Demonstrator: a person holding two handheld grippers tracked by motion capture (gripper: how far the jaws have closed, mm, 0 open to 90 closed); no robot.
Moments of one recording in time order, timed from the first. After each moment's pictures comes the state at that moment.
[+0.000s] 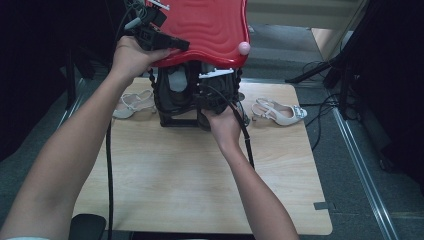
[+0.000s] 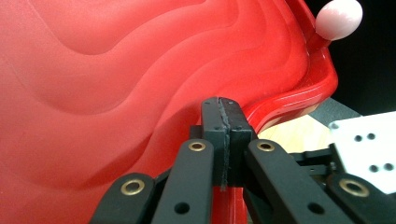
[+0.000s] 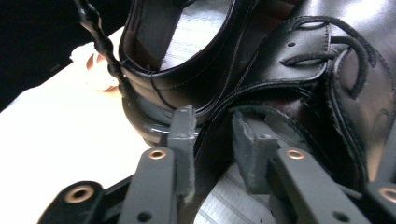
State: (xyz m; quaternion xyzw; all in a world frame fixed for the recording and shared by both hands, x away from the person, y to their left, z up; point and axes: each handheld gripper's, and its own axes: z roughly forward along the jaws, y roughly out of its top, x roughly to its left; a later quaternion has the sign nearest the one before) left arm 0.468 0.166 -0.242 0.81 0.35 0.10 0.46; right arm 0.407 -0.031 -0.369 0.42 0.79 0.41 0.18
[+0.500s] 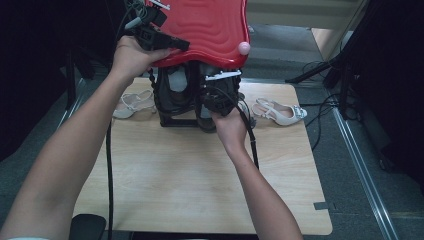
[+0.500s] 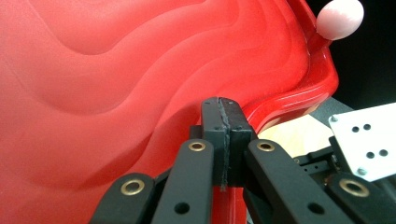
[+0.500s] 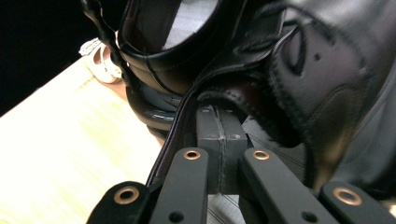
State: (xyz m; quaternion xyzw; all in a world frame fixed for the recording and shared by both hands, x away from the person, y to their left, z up) left arm 0.468 0.165 -0.241 0.81 0.35 0.10 0.46; right arm 0.409 -0.046 -0.375 0.42 0.79 0.41 0.16
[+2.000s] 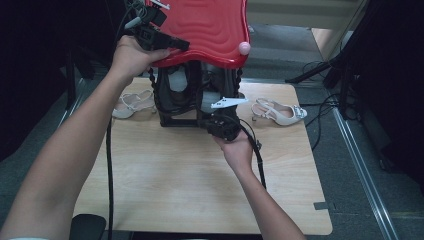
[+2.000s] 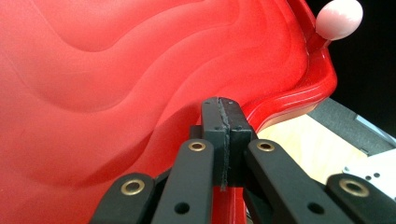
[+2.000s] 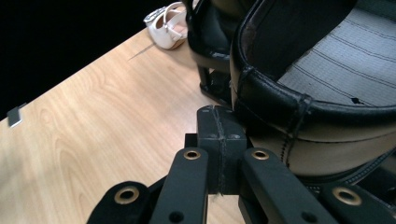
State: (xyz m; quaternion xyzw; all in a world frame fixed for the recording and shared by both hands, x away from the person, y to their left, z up) left arm 0.469 0.166 -0.241 0.81 0.35 0.09 0.45; right arm 0.369 -0.069 -0.419 0.35 0.81 0.46 0.07
